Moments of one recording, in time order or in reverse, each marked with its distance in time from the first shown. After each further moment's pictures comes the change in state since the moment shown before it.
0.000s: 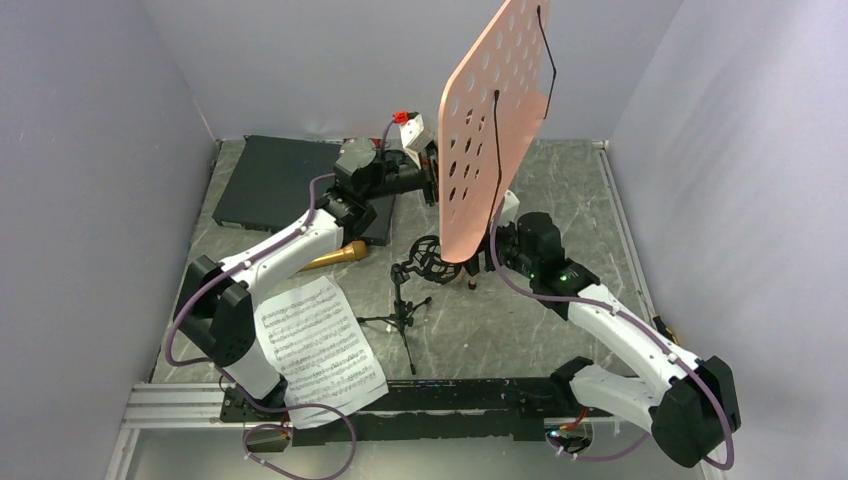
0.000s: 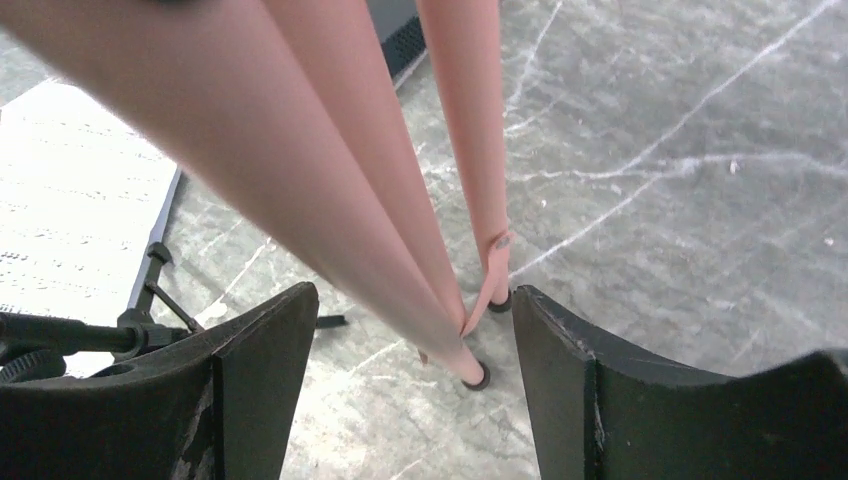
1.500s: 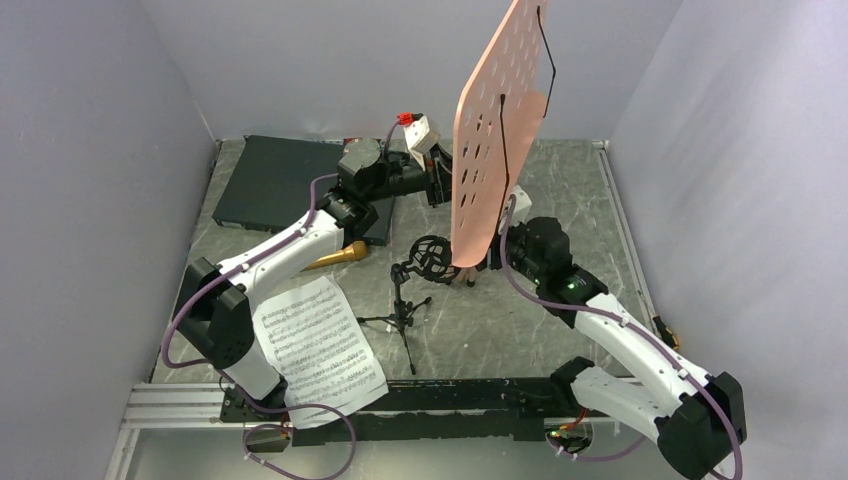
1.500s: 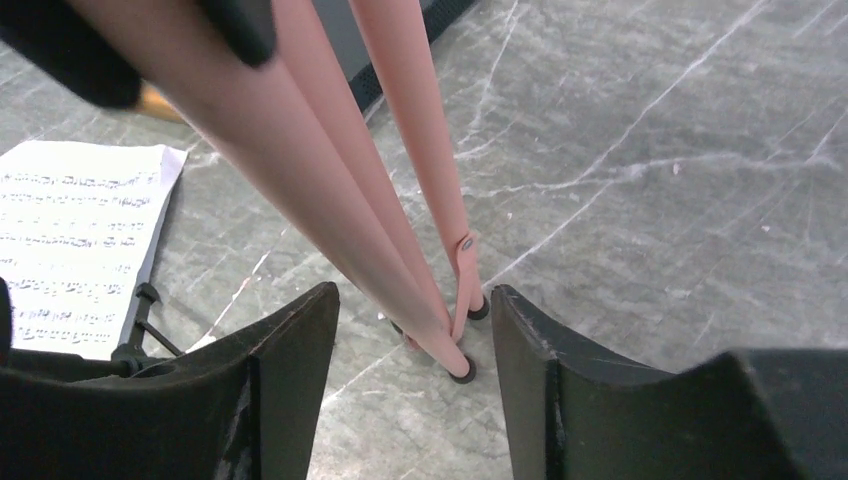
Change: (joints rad) left arm -0.023 -0.014 0.011 -0.071 -0.047 0.041; right arm 0.005 -0.085 -0.033 -0.003 0.107 0.043
